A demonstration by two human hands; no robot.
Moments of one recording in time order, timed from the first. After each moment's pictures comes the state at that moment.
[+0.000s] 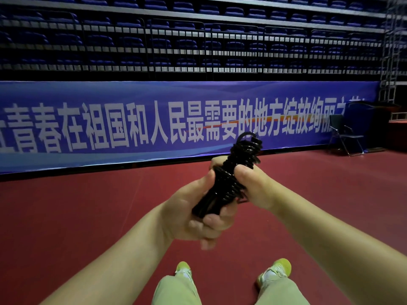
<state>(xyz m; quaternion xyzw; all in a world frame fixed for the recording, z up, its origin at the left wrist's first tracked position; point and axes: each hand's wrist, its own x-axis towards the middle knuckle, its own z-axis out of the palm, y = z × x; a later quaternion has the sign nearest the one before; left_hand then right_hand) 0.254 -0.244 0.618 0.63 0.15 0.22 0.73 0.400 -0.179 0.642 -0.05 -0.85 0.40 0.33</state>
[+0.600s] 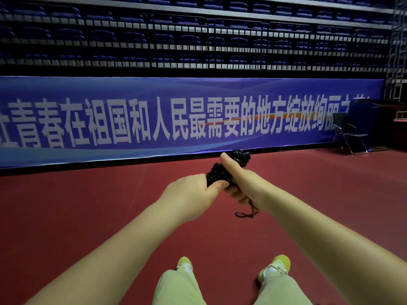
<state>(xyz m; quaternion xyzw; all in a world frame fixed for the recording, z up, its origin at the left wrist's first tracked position) 0.257 -0.249 0.625 0.67 0.71 0.23 -0.01 0.391 -0.158 0.618 -0.31 -0.81 0.40 0.30</state>
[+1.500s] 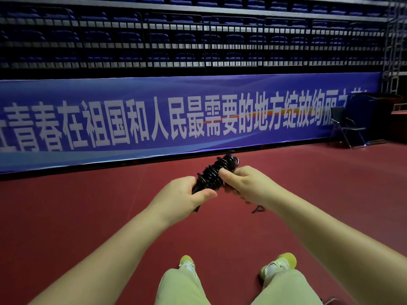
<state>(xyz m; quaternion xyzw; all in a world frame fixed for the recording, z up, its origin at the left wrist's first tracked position) 0.230 -0.243 0.605 0.67 0.66 0.33 0.05 0.403 -0.157 0.613 -0.36 -0.83 0.28 0.32</state>
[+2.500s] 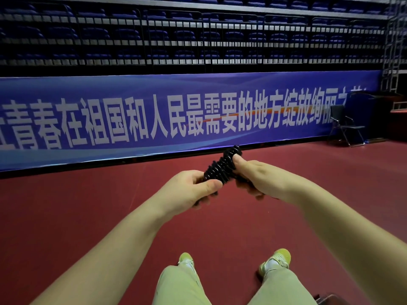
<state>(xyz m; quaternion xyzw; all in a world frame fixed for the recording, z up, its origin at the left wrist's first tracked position) 0.245 -0.251 0.618 0.68 0.54 0.42 0.26 0.432 -0.175 0.636 -0.31 -0.86 0.33 0.24</state>
